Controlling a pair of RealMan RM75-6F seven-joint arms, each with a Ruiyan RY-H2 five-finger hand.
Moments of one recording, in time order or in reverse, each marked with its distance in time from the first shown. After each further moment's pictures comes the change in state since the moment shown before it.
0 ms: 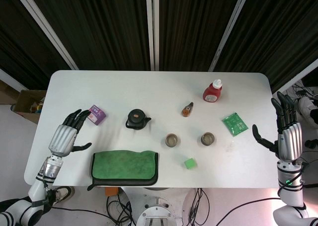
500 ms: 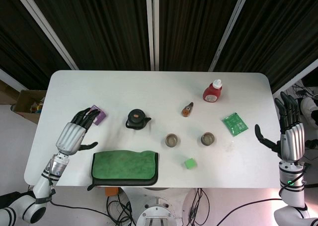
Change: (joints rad) left arm -0.059 0.008 0.002 -0.056 0.028 -0.032 0.079; right arm -0.003 0.000 -0.005 0.011 0.015 0.012 0.009
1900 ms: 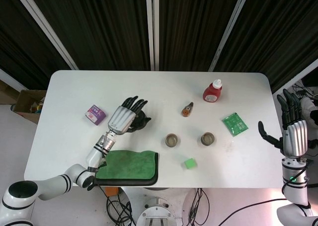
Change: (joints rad) left arm -0.357 -0.387 -0.135 0.352 -0.157 -0.277 0.167; right arm 0.009 0.003 0.000 0.050 0.053 -0.039 0.014
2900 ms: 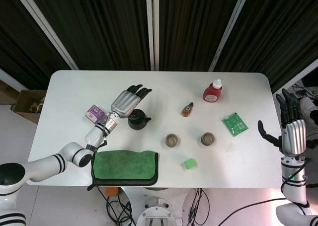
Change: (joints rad) left arm -0.193 0.214 -0.065 -0.135 -0.178 -0.332 -0.024; right arm 0.005 -0.022 -0.002 0.039 0.025 -0.024 0.008
